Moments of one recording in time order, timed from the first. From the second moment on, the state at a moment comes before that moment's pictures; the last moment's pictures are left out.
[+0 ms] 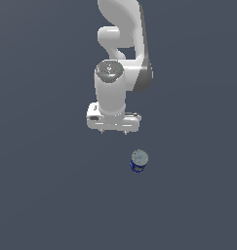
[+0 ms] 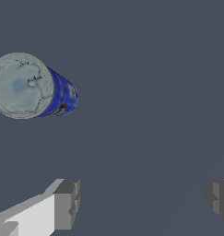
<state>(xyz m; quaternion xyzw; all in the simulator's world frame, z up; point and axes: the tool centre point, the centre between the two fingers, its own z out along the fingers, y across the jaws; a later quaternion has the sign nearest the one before) -0.013 -0.018 0.162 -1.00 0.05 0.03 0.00</state>
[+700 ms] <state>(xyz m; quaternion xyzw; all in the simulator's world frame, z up) -0.018 0.010 0.154 -1.00 0.01 0.05 0.00</state>
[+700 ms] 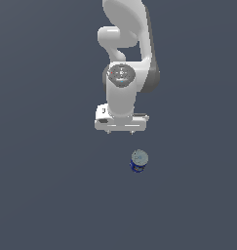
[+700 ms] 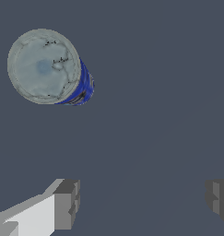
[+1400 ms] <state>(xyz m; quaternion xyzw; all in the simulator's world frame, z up) 0.001 0.022 0.149 -1.00 0.08 0.04 0.00</state>
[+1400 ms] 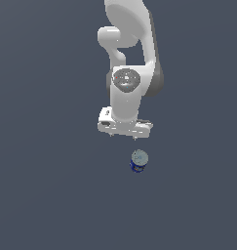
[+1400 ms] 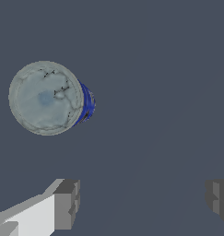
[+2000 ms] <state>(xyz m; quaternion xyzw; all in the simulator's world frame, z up) 0.033 0.049 0.140 -0.98 0.22 0.02 0.00</state>
